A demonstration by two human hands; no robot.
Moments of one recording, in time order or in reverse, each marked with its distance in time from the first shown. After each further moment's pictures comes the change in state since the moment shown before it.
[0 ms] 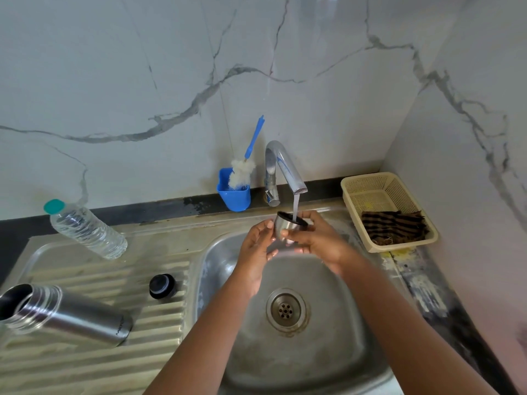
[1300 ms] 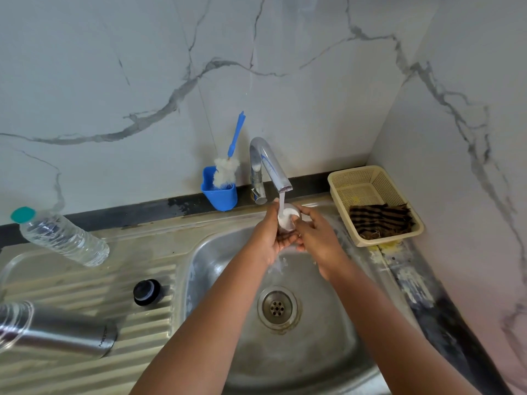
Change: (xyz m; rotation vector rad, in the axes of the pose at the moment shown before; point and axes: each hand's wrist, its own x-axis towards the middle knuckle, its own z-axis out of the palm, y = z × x) left_hand 0.037 0.022 0.059 -0.101 0.041 -0.356; right_hand -0.003 0.009 0.000 -0.033 0.327 -0.074
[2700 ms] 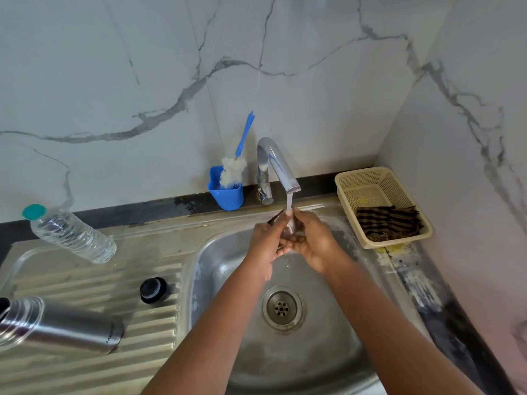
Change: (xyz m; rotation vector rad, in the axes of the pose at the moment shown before) left_hand -0.001 -0.018 -0.028 0.168 0.030 0.183; right_hand 0.010 -0.010 0.020 0.518 -0.107 0.254
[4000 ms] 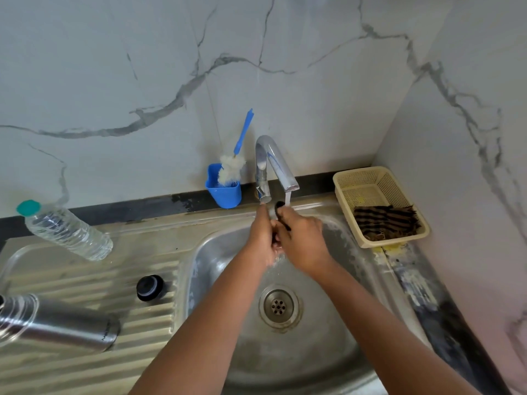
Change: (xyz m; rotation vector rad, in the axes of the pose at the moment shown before) left_hand 0.007 0.016 0.009 -0.265 -0.016 -0.189; right_hand -0.011 0.008 0.007 -1.217 0.035 -0.669
